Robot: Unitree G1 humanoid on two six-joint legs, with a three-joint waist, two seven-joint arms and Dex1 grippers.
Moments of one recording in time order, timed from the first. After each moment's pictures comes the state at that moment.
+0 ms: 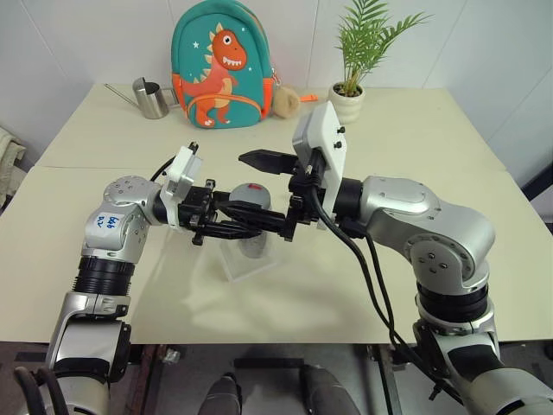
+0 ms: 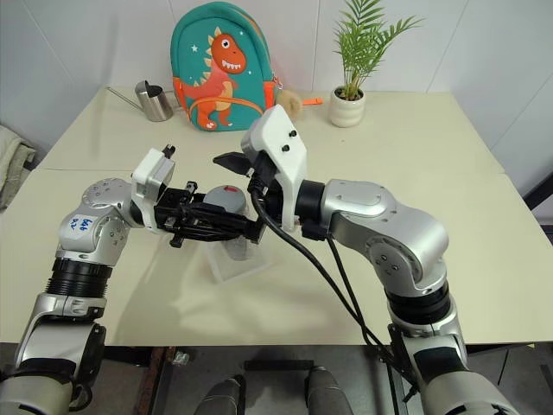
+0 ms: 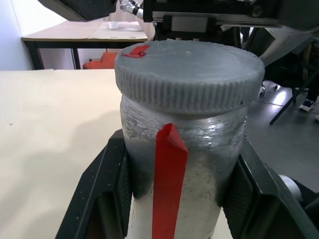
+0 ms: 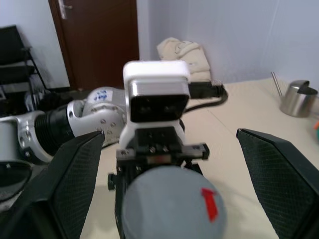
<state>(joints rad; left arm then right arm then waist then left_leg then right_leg) -0.82 0.59 -0.02 0.25 -0.55 0.33 -1.50 -0.89 -0.31 0.14 -0.47 0.71 0.94 0.52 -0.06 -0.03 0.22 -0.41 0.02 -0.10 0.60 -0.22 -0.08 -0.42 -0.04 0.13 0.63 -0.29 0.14</state>
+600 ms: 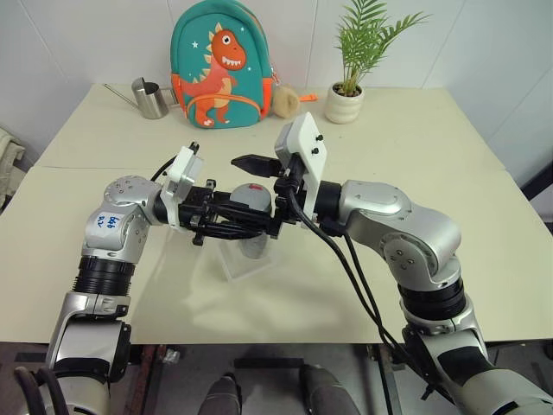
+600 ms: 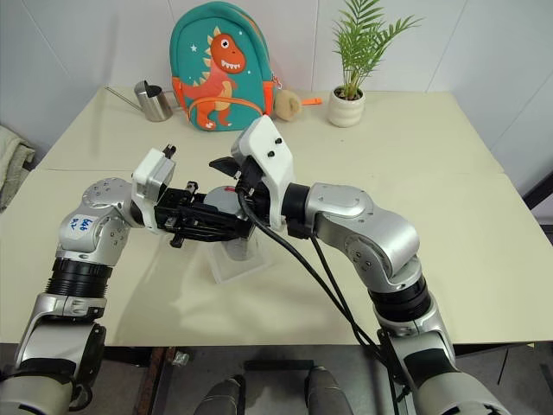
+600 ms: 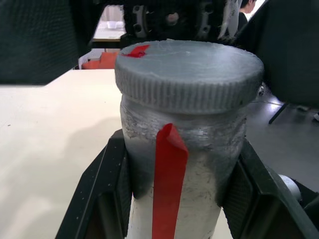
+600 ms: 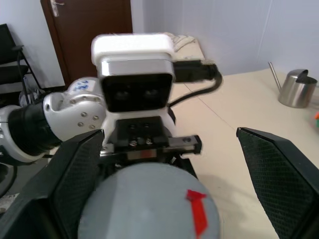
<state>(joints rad) -0.82 0.59 -0.02 0.25 -0.55 0.33 -1.50 -0.89 -0.27 0.19 -0.35 0.61 0.85 0.56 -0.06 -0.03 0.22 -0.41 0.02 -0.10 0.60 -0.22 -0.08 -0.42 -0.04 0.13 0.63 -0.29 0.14</state>
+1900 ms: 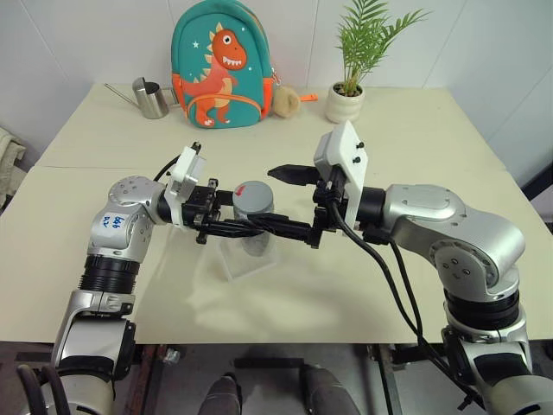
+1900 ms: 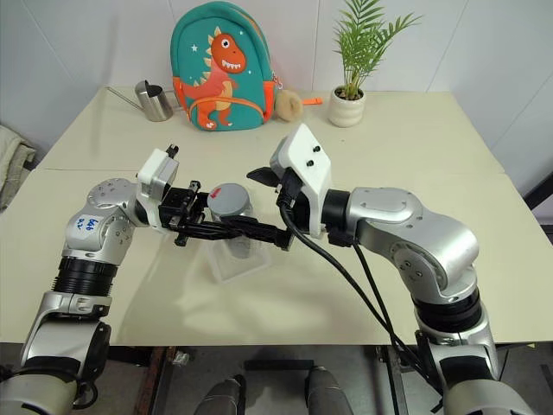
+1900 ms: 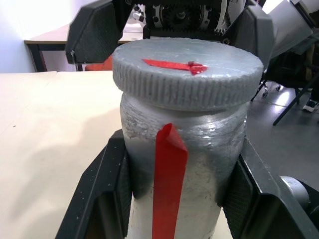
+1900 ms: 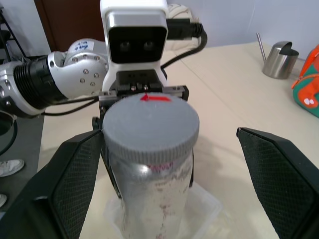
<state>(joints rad) -0.83 0.57 -0.02 0.29 -0.53 0.29 -1.50 -0.82 -0.50 0.10 -0.52 0.73 0.99 0.58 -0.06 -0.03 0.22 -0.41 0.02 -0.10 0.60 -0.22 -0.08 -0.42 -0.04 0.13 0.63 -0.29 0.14</state>
